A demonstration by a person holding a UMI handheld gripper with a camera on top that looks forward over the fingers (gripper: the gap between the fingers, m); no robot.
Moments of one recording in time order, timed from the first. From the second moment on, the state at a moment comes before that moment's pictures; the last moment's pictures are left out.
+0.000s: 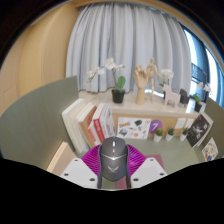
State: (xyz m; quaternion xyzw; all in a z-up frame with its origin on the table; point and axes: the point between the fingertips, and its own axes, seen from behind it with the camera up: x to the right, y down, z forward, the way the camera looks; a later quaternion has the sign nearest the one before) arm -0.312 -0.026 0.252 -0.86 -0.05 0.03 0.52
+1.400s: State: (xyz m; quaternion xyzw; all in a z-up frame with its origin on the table) arm -0.168 0.035 0.066 -0.93 -0.03 0.01 0.37
